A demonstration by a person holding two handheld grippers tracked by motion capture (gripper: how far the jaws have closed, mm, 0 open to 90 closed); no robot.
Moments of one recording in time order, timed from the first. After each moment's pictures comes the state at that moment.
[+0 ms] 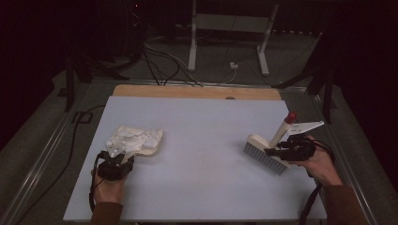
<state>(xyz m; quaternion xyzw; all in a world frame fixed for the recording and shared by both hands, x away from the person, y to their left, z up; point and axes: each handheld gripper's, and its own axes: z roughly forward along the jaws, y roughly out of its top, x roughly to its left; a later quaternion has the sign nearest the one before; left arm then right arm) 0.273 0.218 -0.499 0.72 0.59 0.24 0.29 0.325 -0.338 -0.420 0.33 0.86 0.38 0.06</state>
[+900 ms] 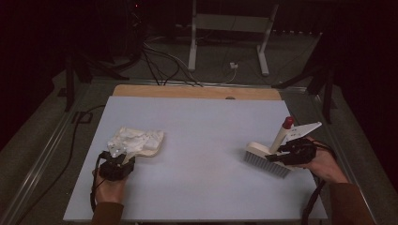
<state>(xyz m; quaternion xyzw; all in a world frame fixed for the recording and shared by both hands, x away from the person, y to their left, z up) 0.275 0.215 -0.503 0.72 0.59 0.23 0.28 0.325 -0.343 -0.424 0.25 0.90 0.37 0.02</state>
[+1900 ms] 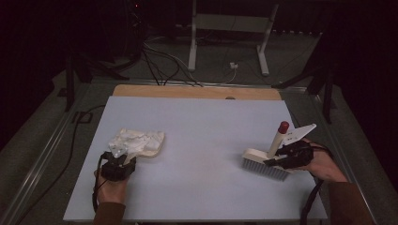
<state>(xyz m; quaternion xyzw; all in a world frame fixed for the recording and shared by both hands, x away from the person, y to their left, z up) 0.275 0.211 -0.506 0.72 0.59 0.24 0.28 0.324 -0.338 -0.430 0.20 0.91 0.36 0.00</state>
